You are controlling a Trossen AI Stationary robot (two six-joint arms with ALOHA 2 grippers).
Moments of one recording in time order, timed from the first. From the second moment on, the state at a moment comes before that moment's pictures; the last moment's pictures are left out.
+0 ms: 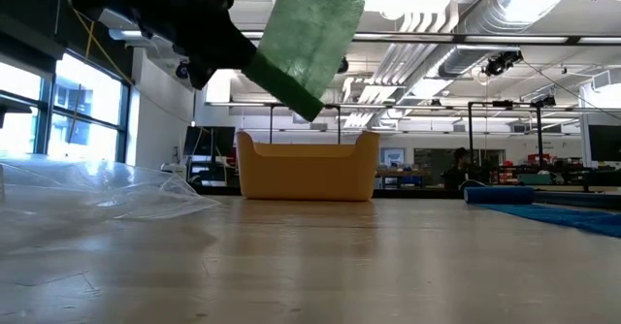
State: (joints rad) left arm -0.06 1.21 0.62 0.19 -0.20 -0.33; right arm 0.66 1.15 1.36 0.30 0.50 -1.22
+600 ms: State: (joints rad) left arm 0.22 1.10 0.62 0.46 -0.04 -0.21; right arm 0.94 1.27 1.41 0.24 0.50 -1.16
